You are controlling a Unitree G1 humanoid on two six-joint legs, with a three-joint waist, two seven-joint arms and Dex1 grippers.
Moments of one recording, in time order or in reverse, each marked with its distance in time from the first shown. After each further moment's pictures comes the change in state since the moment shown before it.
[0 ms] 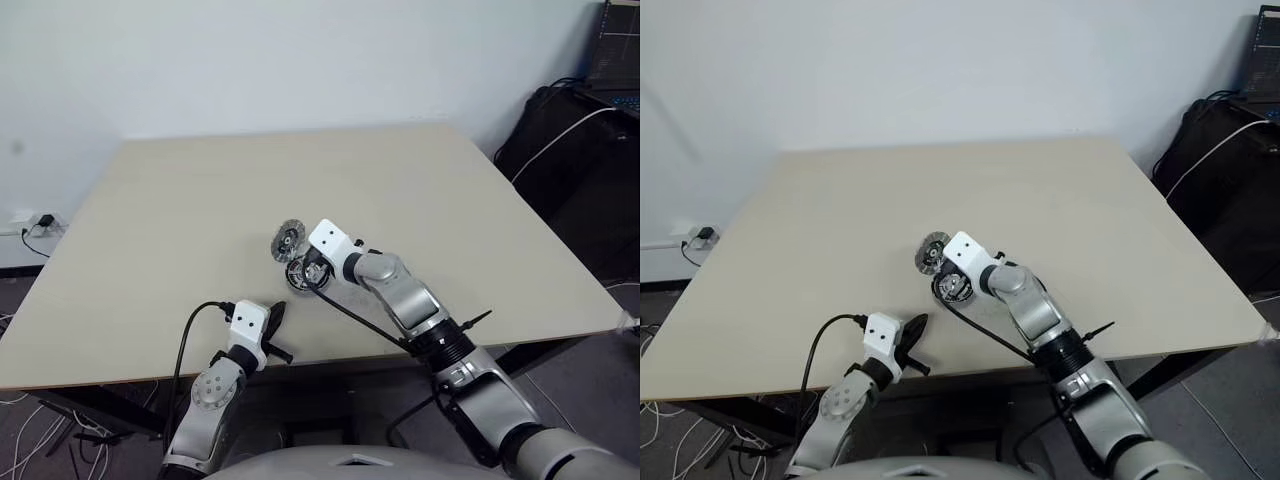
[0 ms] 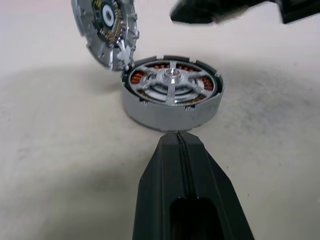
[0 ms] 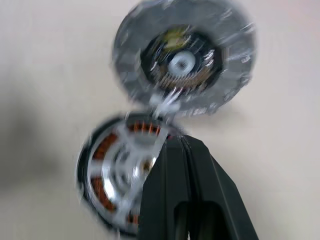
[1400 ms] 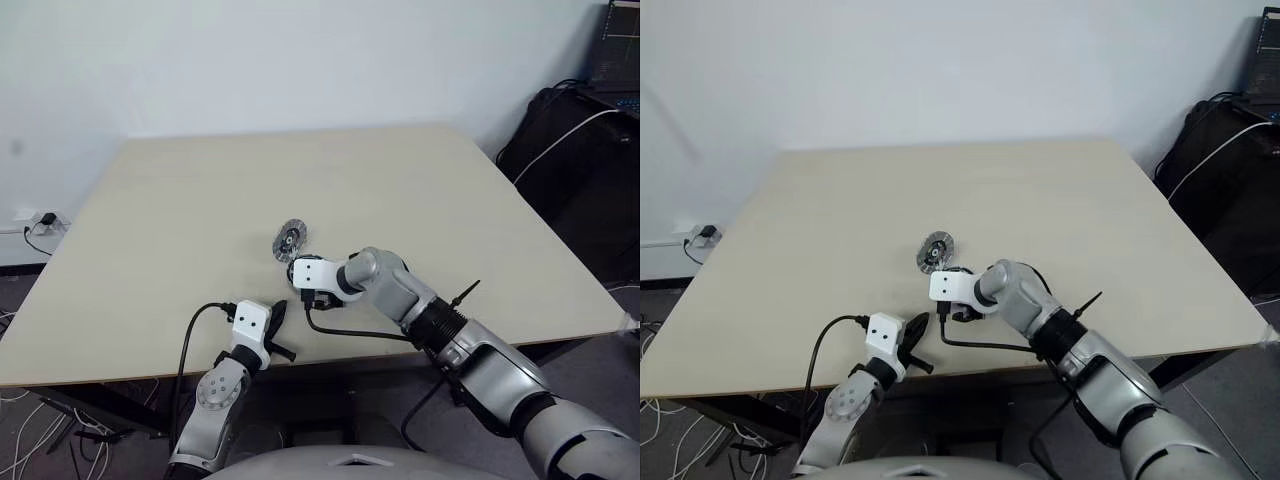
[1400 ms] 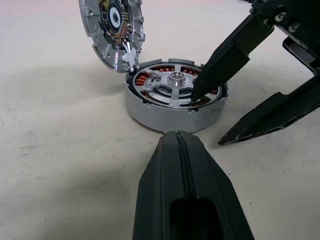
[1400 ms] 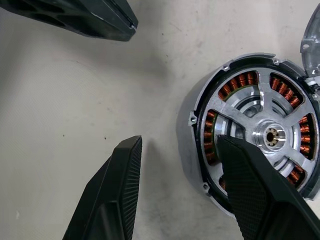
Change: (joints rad) left arm 0.002 -0.030 0.001 0.039 0.006 -0.040 0.024; right arm -0.154 -0.040 0.225 0.186 -0.197 -0.105 0.428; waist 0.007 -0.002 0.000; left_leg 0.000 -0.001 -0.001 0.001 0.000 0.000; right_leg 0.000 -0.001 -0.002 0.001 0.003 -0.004
